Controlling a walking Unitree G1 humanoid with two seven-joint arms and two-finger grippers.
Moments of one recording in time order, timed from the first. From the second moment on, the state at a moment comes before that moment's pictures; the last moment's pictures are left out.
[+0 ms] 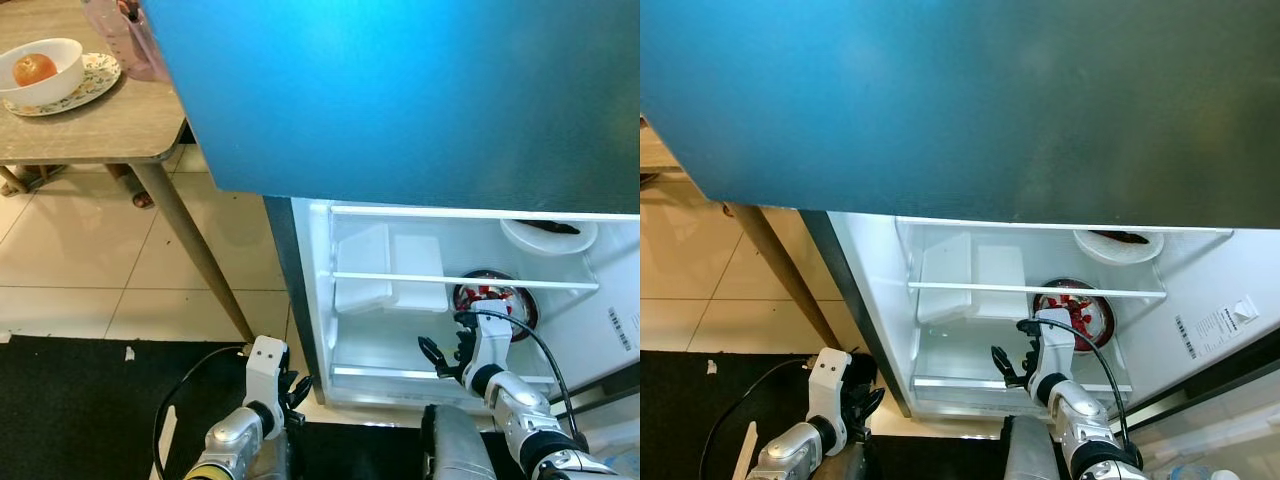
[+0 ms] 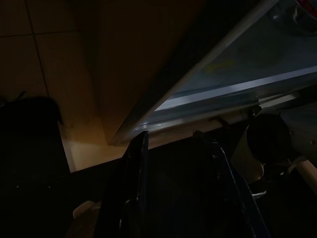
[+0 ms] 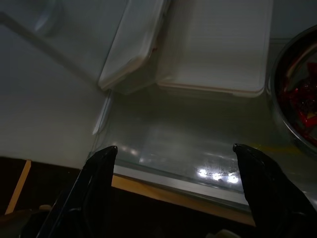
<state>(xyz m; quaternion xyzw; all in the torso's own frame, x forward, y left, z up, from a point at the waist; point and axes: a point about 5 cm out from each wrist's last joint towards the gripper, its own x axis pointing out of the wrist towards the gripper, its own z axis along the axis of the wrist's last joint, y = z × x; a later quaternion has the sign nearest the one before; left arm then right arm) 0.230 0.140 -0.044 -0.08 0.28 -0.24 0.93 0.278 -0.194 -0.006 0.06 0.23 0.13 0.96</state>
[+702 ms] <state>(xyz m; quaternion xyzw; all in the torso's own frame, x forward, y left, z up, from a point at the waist) 0.208 0.157 -0.060 -0.07 0.33 -0.20 0.92 0.256 -0.198 -0.025 0.08 0.27 0.12 0.95</state>
